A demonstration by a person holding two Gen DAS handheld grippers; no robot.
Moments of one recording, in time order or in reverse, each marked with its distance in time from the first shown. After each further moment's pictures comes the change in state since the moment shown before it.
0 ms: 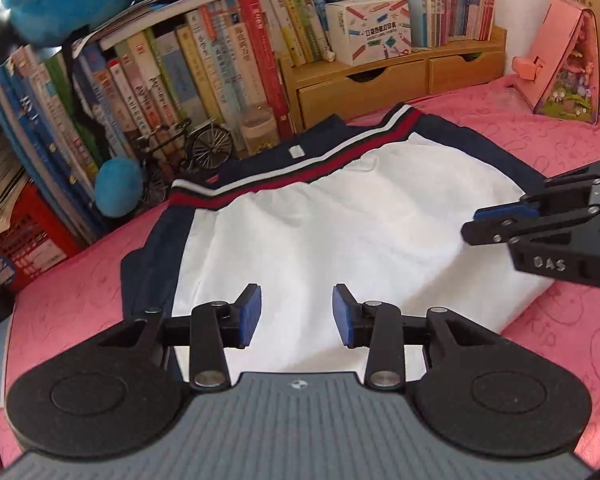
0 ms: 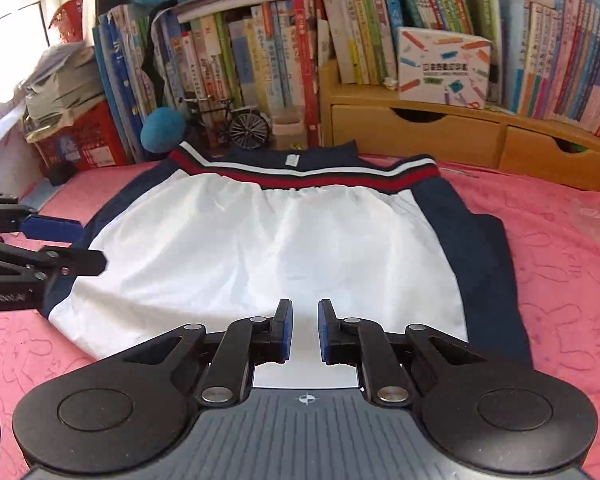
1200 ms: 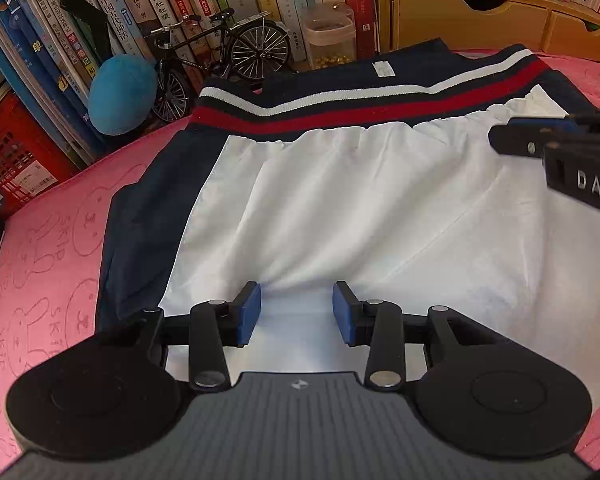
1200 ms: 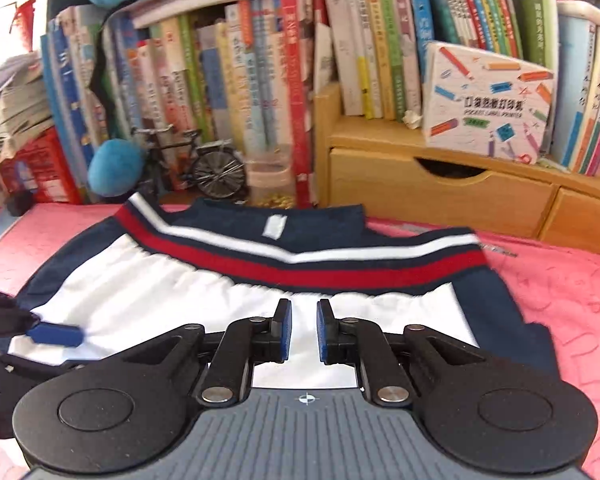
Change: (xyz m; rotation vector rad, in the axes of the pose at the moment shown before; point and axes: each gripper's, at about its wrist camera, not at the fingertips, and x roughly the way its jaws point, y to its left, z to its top) left arm 0.101 0.029 0.025 -0.204 0.284 0.100; right arm 0.081 0.002 0.042 -0.016 -0.024 0.013
